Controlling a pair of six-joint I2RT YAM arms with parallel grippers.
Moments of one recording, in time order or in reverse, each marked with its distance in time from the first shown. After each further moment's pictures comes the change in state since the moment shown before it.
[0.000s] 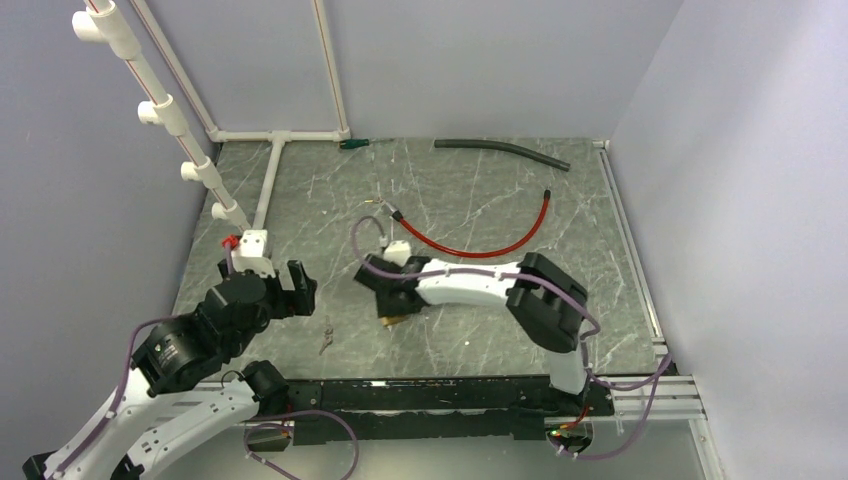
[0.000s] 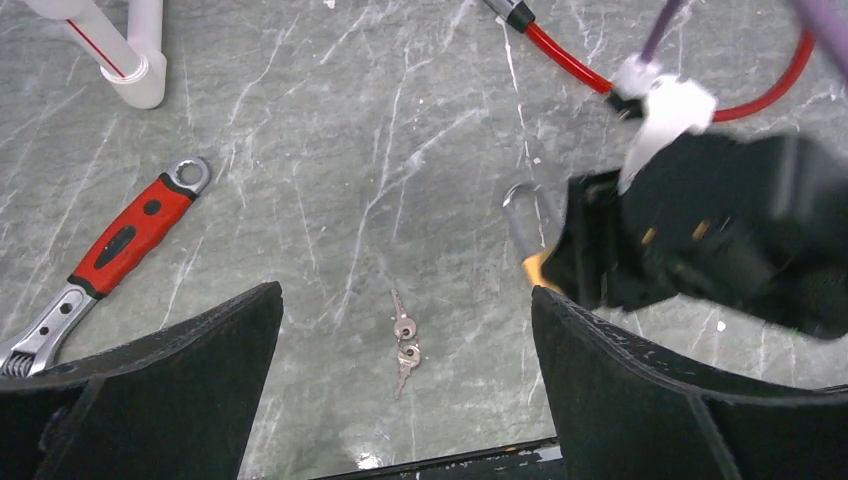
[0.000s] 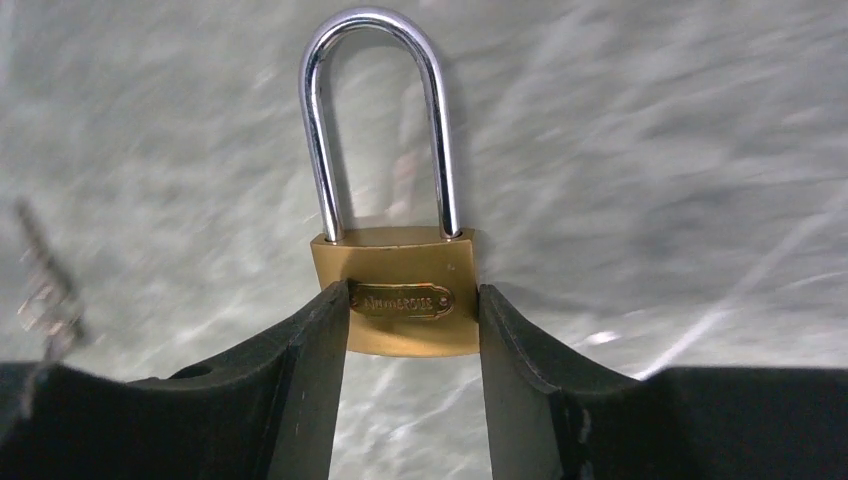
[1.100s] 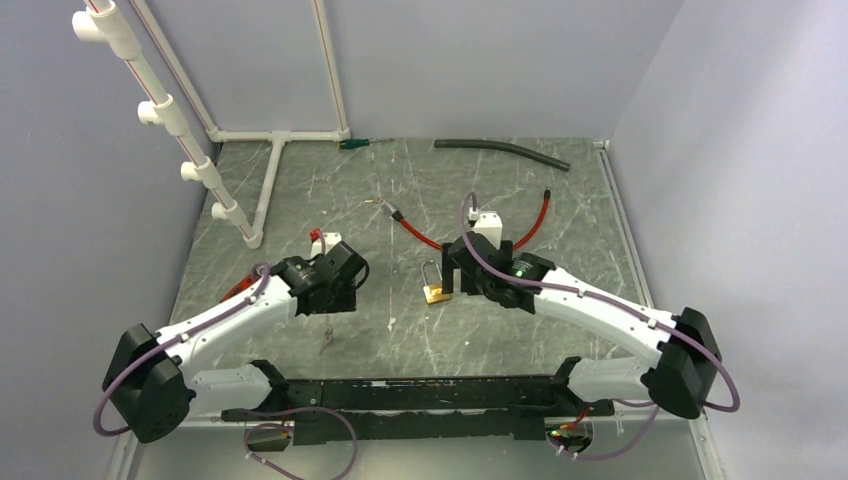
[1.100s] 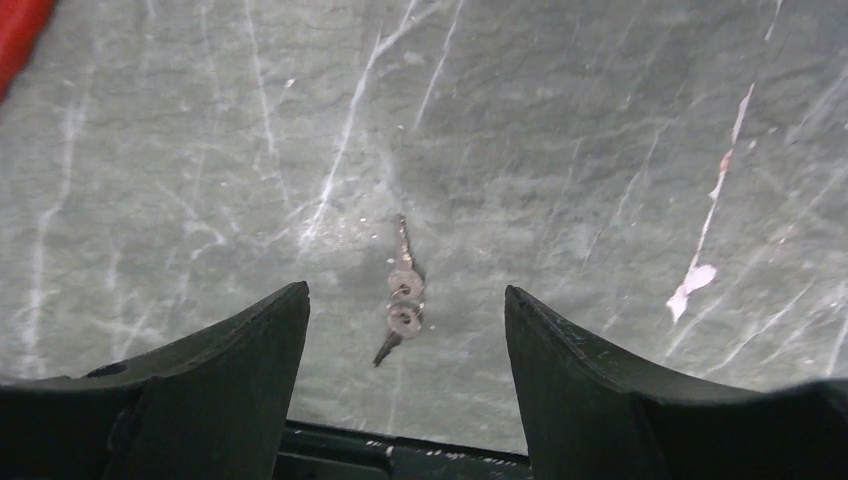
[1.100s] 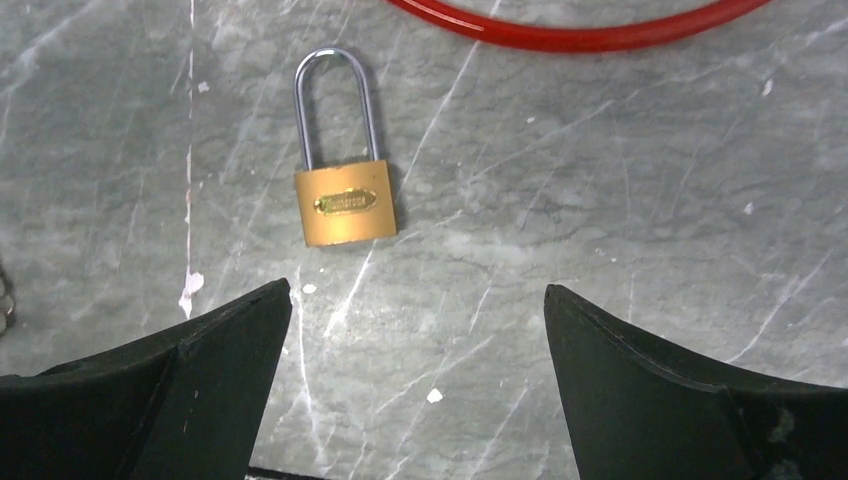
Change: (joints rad) left arm 0.040 0.686 -0.090 0.057 0.066 -0.242; right arm -0.273 -0.707 -0.413 -0.021 0.167 -0.225
